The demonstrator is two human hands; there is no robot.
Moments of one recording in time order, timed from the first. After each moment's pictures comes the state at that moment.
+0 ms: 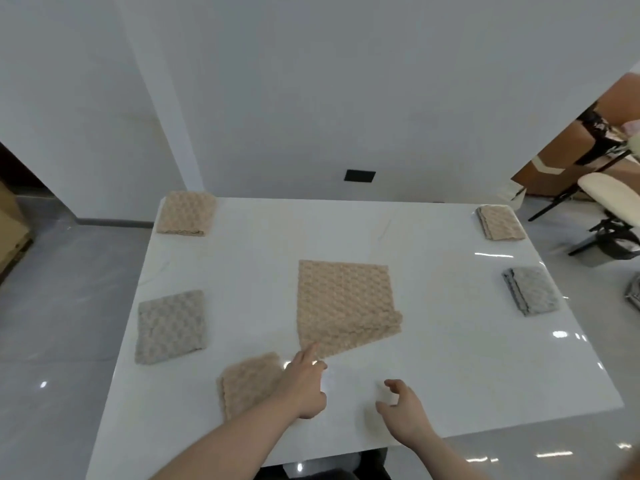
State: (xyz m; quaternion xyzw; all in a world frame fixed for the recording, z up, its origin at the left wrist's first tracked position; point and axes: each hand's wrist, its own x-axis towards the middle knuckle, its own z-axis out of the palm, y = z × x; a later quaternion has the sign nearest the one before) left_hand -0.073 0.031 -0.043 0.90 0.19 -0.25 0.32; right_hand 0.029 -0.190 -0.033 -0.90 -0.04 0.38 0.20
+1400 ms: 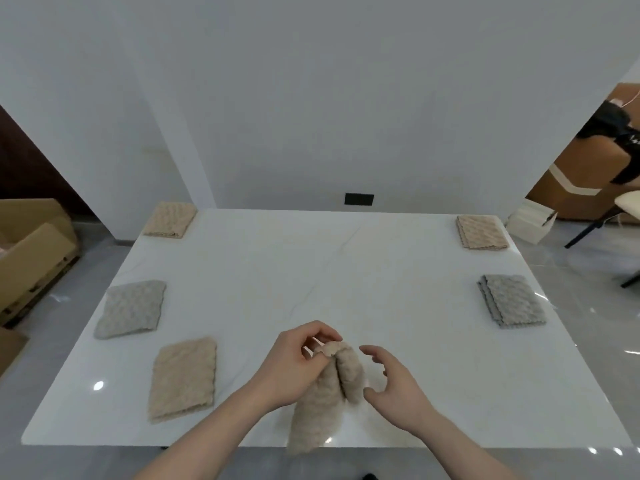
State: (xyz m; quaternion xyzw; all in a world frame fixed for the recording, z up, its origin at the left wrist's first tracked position) left_hand 0.000 -0.138 0.089 0.78 0.26 0.08 0.57; right_hand 0.149 -0.320 -0.010 -0.83 -0.34 0.31 0.31
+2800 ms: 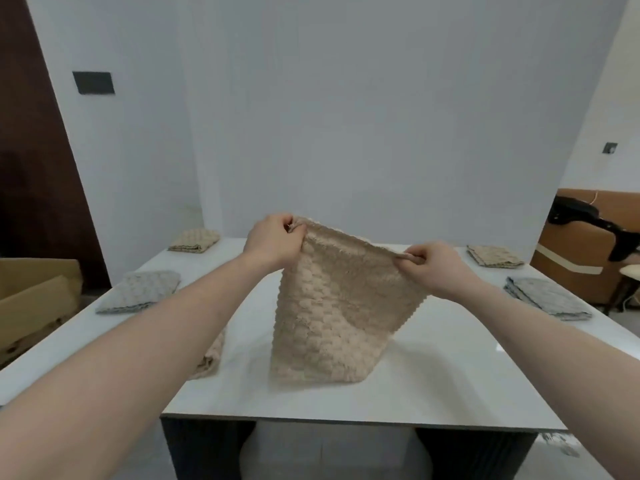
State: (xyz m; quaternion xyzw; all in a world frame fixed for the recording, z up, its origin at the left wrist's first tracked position) left_hand -0.029 -0.073 0.013 0.84 0.31 0.35 0.28; right_hand 0.162 -0.302 -0.005 -0.84 -0.41 0.00 0.35
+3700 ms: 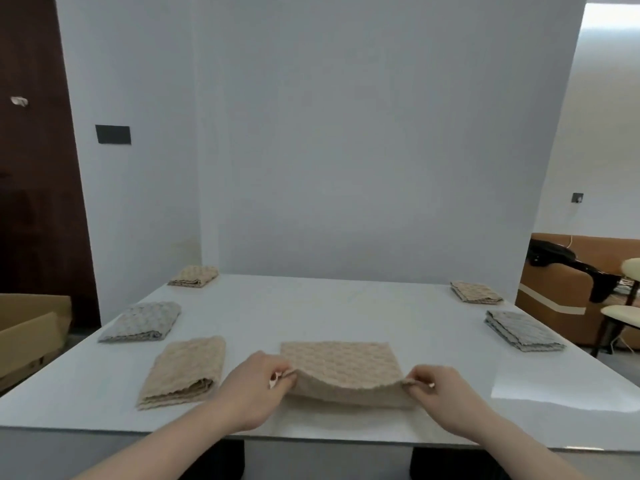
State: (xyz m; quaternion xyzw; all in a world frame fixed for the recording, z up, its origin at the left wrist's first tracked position) left_hand -0.135 -0.135 -0.126 0.94 0.19 0.21 0.18; right_hand 0.119 -0.396 -0.129 -0.85 -0.45 0.01 0.28
